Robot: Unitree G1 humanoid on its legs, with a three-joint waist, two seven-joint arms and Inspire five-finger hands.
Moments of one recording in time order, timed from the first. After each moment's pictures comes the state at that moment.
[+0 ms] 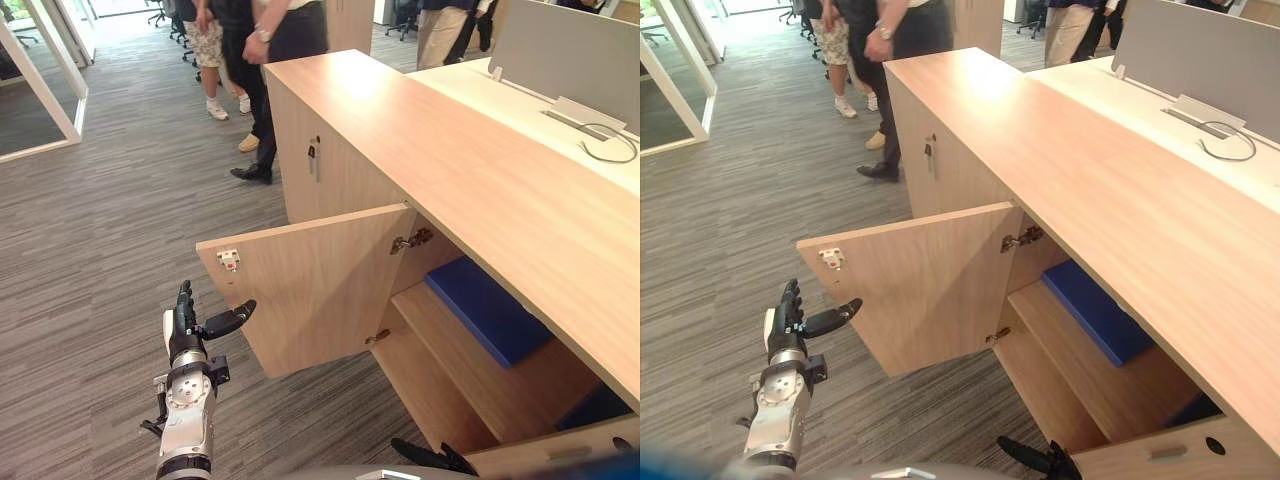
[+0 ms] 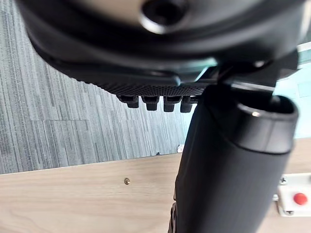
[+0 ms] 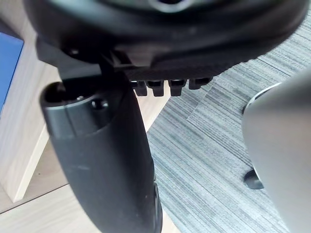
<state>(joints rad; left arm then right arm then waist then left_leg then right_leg) 0.04 0.08 0.29 0.26 0.01 0.01 0.17 0.15 0.01 -0.40 1.02 0.04 -0.02 0.06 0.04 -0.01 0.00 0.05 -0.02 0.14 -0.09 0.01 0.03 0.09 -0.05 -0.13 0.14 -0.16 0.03</state>
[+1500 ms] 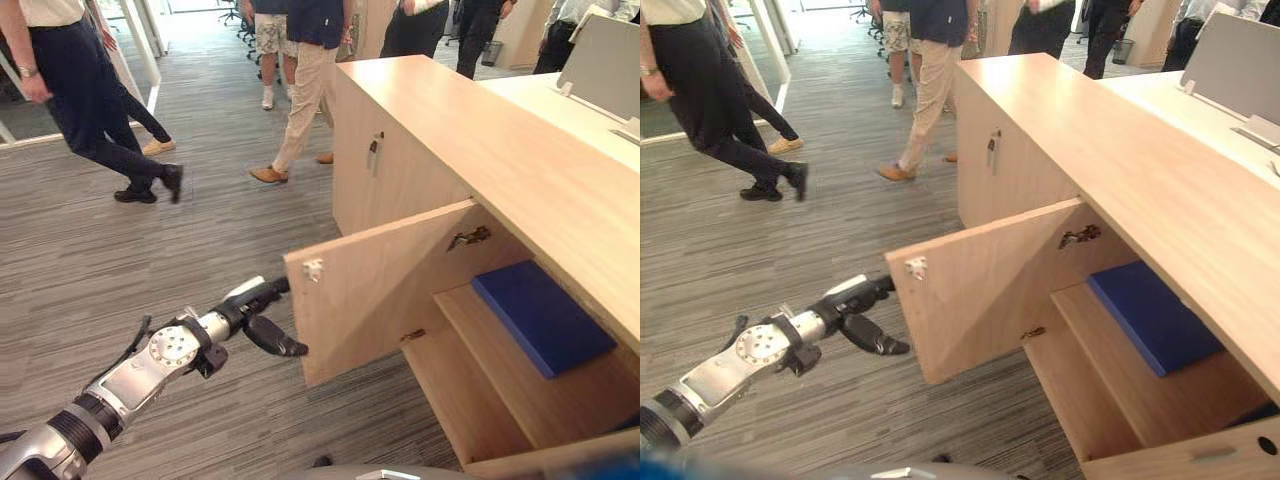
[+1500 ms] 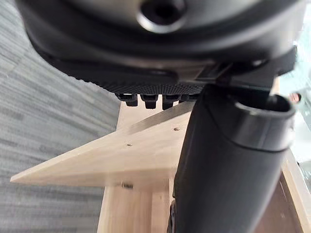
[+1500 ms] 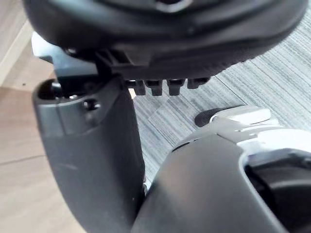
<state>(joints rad) -0.14 0.94 -0.61 -0.04 -0.46 0.01 -0.27 0.21 -0.11 -0.45 1.16 -0.03 -0.02 0.16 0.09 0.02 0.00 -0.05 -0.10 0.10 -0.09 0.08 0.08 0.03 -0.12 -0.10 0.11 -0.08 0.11</state>
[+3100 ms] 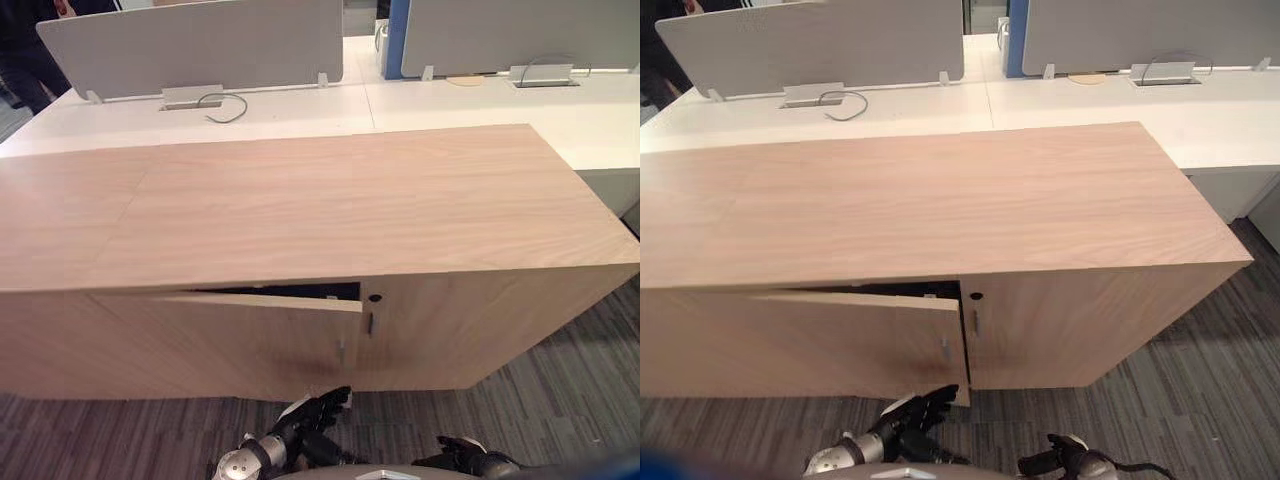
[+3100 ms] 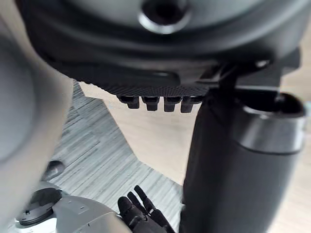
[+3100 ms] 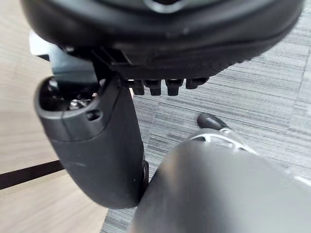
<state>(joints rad) 0.21 0.28 -0.47 0.60 -0.22 -0.17 -0.37 -0.04 -0.18 -0.14 1.25 -0.42 0.02 0.18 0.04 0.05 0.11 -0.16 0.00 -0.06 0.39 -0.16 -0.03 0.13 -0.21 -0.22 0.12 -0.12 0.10</state>
